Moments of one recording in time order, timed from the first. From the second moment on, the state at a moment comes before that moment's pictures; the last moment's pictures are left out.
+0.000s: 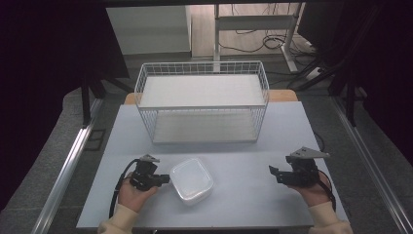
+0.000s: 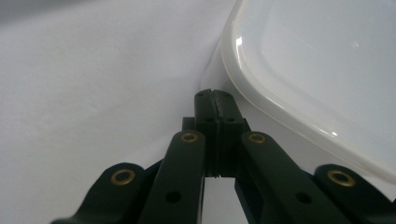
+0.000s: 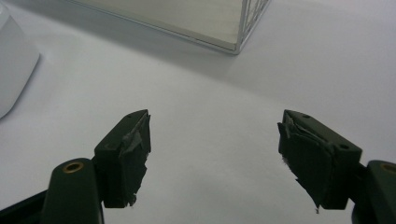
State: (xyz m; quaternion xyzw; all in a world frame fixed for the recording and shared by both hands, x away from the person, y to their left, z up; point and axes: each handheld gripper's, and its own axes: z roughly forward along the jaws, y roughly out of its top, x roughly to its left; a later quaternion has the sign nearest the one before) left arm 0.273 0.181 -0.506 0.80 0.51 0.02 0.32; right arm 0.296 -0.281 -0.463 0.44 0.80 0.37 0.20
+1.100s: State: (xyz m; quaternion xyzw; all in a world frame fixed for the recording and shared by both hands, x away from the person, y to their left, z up) left arm 0.288 0.148 -0.500 0.81 0.47 0.02 0.34; right arm 0.302 -0.282 -0.459 0.44 0.79 0.36 0.21
